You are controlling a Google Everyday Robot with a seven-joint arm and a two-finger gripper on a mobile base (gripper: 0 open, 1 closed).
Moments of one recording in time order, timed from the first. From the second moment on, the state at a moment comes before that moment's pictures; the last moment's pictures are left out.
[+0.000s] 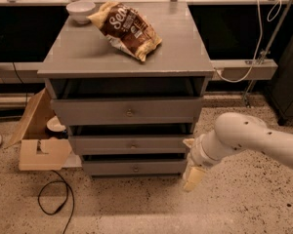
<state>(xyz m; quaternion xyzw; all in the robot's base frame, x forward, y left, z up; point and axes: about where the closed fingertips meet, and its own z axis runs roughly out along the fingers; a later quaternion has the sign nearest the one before) 0.502 -0.135 0.584 -0.64 0.74 0.11 0.20</state>
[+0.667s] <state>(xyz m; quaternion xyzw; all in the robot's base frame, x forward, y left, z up) 0.528 -0.124 0.555 -0.64 0.73 0.10 0.22</state>
